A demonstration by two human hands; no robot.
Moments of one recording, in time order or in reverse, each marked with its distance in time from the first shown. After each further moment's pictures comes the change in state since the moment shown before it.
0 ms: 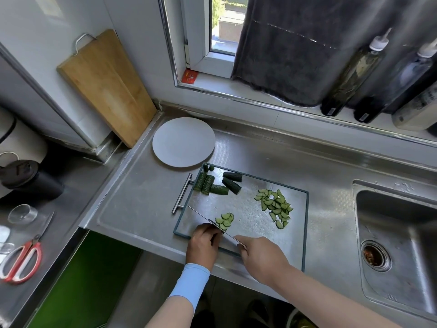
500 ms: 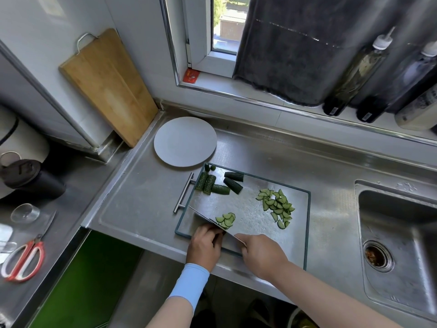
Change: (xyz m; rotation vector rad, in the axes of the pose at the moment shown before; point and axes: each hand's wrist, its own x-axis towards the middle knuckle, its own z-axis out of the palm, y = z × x) left_hand -0.004 -0.008 0.005 -0.007 0.007 0.056; right_hand 0.009 -0.003 -0.004 -0.016 -0.083 0.035
